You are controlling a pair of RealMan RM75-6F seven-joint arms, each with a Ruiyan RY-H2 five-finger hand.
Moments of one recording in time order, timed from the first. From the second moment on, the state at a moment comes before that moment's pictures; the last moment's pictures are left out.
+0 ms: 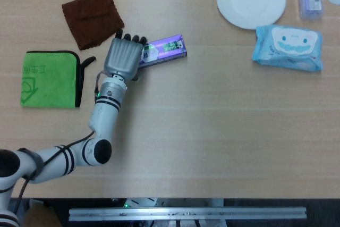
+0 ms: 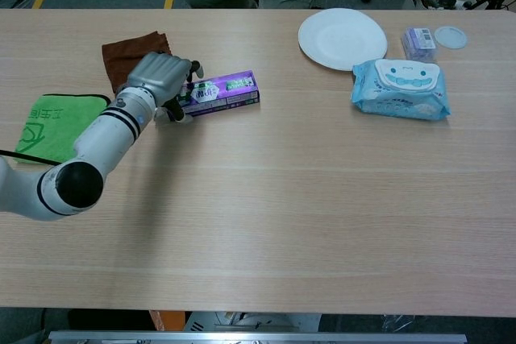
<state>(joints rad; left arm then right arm) -0.85 -1.89 -0.21 -1.12 0.79 0.97 0.72 0.12 -1.02 0.10 -1.64 -1.47 1.48 -0.04</state>
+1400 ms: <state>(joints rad) -0.79 -1.69 -0.14 -1.44 0.76 0.97 0.78 0.10 -1.03 0.09 -1.64 -1.50 1.51 -0.03</state>
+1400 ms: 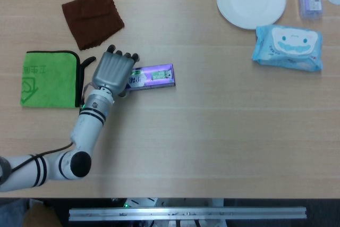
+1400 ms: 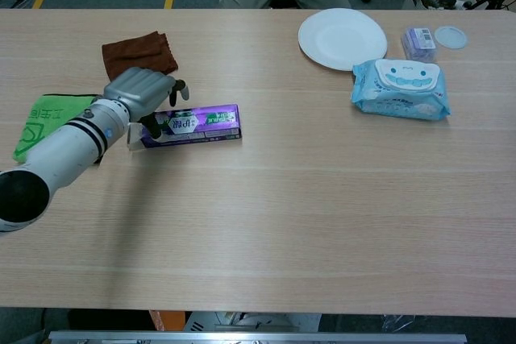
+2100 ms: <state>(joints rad) -0.88 -1.87 -0.18 -1.31 0.70 1.00 0.81 0.07 -1.02 0.09 -1.60 -1.49 1.52 0.02</state>
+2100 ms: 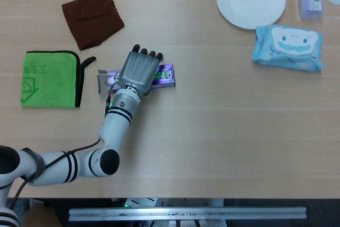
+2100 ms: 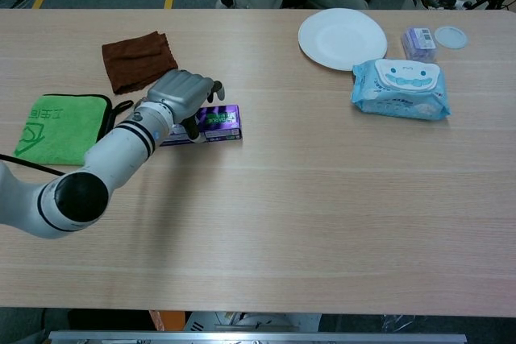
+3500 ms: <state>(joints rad) -0.80 -1.71 -0.43 -1.57 0.81 1.07 0.30 0.07 -1.03 0.10 -1.57 -1.49 1.53 0.06</state>
